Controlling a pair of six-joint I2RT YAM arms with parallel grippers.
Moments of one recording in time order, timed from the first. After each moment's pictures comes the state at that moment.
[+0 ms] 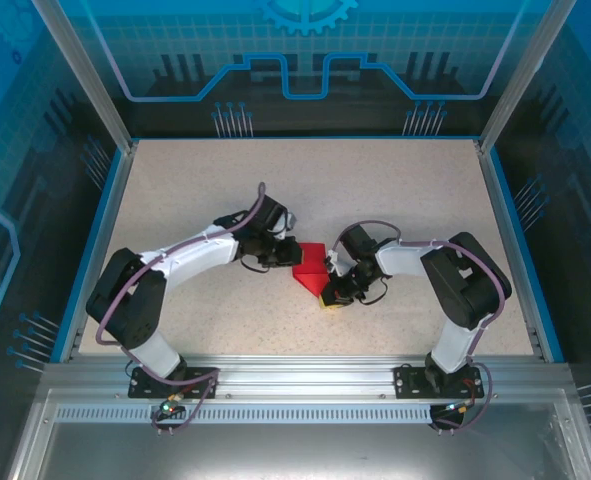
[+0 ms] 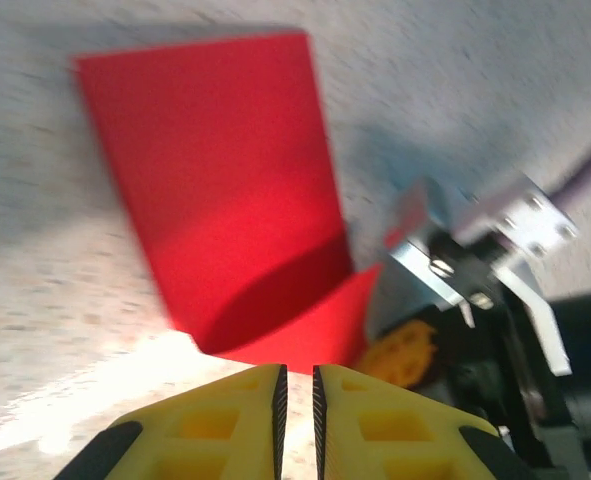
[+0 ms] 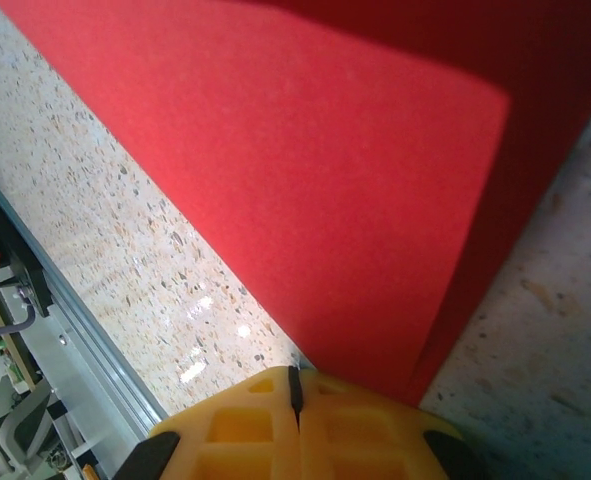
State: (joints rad) left arm -0.60 1.65 1.08 -0.48 0.36 -0.62; right arm 0.53 1.77 0.82 -0.45 -0.71 0.35
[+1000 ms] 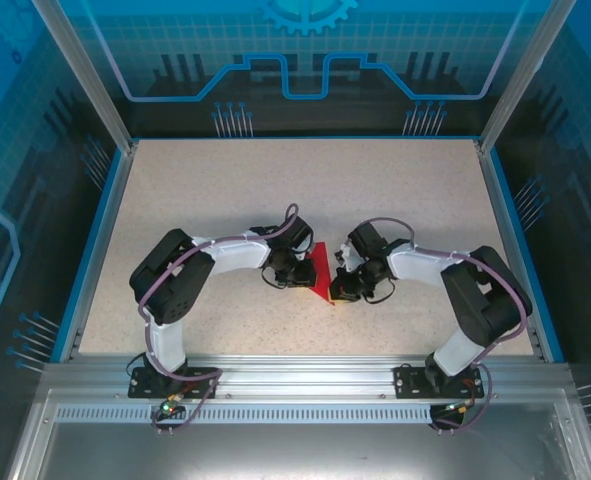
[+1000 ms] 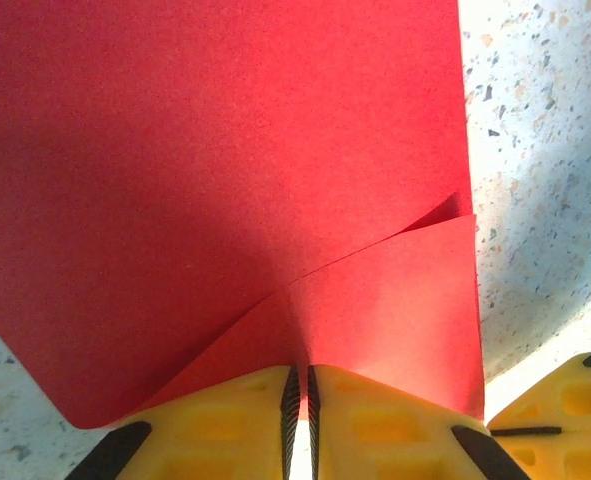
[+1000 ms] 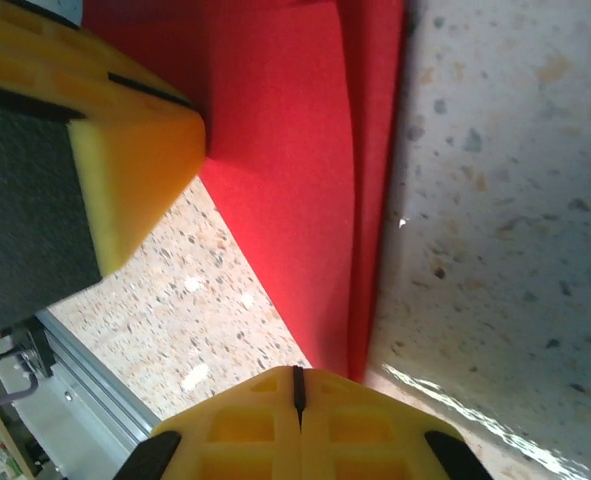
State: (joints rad) left arm -0.68 1.90 1.12 -0.44 0.36 -0.65; right arm 0.52 1.63 0.79 -0.46 -0.59 0.52
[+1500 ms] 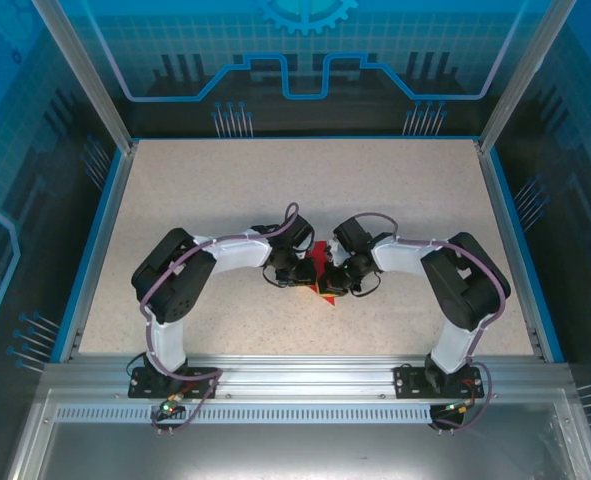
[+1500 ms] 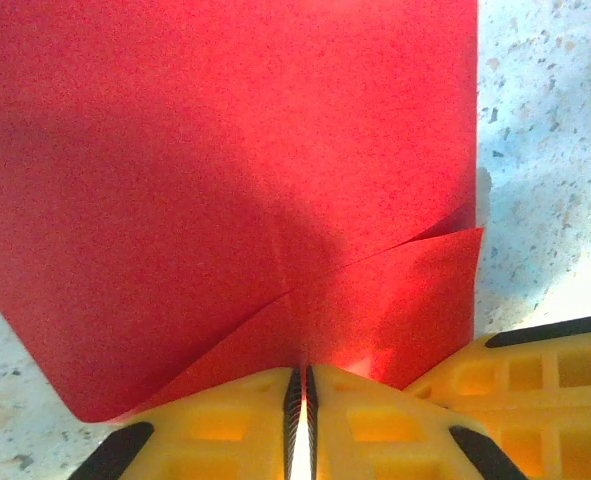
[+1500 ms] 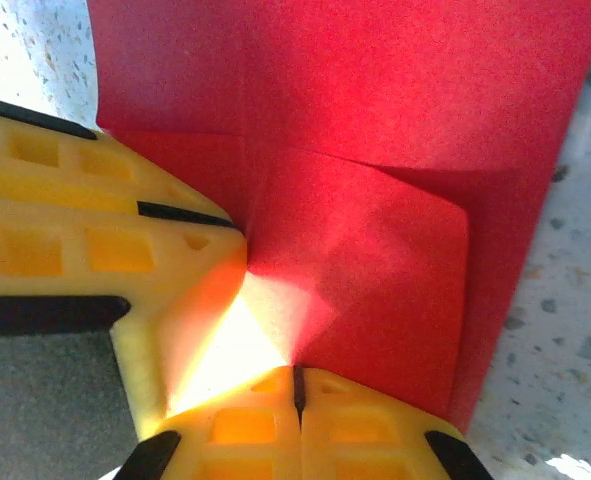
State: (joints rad) left arm -0.68 1.91 1.14 -0.46 0.34 -0.67; right arm 0.56 1.77 0.89 -0.42 -0.57 0.57
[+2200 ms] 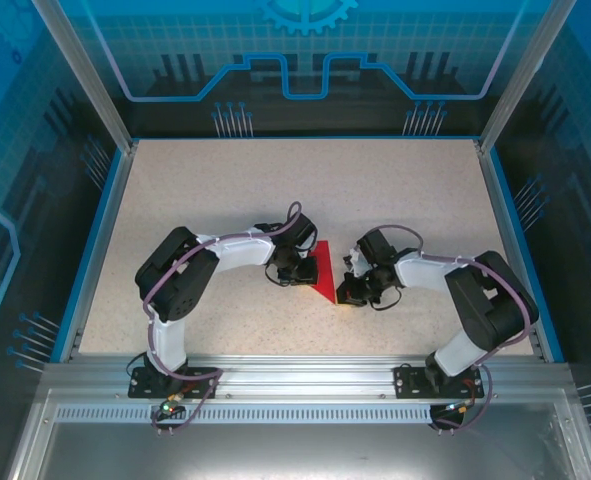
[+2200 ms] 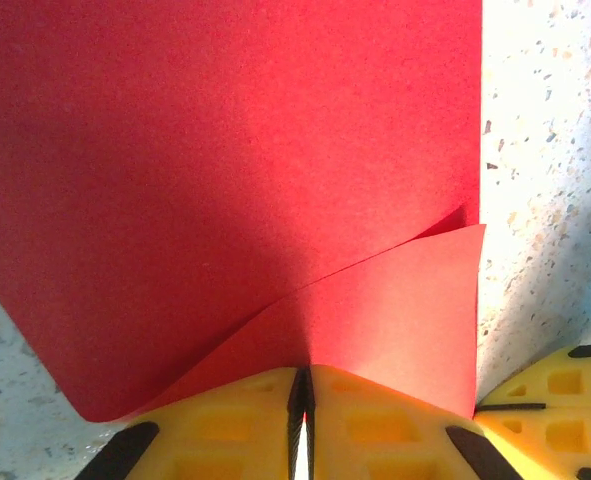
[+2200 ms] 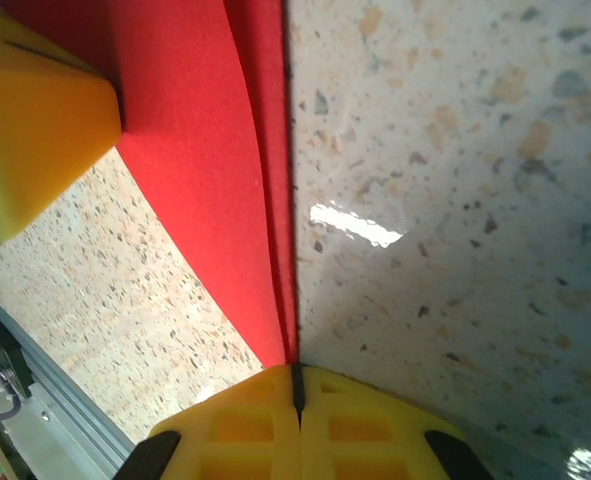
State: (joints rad) left arm -0.68 1.93 1.18 -0.49 0.34 -0.67; right arm 0.47 1.59 0.67 -0.38 -0.57 0.52
